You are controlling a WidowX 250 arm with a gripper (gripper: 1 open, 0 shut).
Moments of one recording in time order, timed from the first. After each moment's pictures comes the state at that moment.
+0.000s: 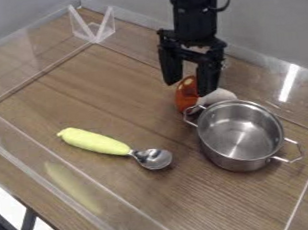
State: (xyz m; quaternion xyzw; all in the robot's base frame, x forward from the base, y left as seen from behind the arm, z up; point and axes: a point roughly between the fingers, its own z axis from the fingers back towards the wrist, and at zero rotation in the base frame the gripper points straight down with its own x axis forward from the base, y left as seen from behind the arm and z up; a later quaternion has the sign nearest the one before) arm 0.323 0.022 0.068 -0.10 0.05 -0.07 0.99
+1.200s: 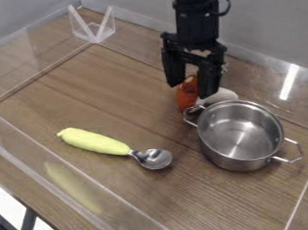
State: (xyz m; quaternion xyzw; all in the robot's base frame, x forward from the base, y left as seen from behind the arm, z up) arm 0.333 0.024 0.058 -0.10 0.04 -0.09 0.99
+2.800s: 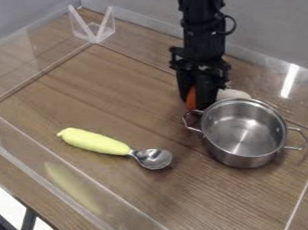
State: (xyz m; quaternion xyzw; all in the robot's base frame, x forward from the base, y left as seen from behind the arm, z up) arm 0.338 0.011 0.040 -0.09 0.04 -0.13 0.99
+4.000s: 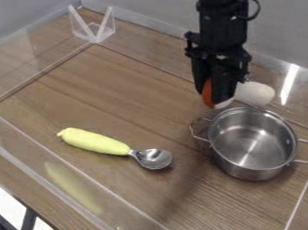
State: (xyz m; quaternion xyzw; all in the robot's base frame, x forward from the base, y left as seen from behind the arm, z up) arm 0.323 -0.016 0.074 -0.08 0.01 -0.17 0.98
